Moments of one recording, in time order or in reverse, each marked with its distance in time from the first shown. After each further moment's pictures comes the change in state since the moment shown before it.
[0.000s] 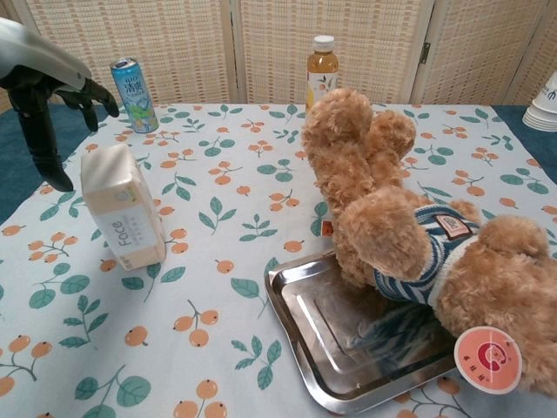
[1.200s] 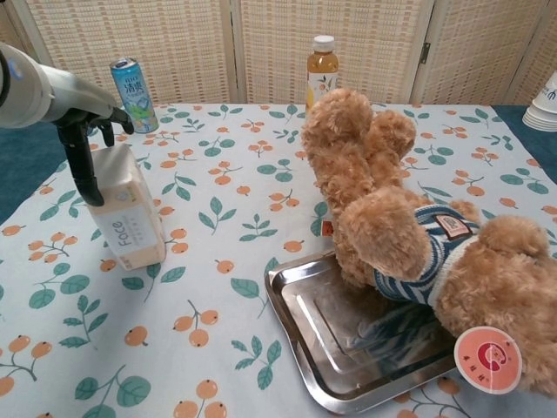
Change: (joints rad) left arm 0.011 -0.178 0.049 0.230 0.077 -0.010 0.014; right arm 0.011 -0.024 0.014 0.030 0.061 -0.009 -0.023
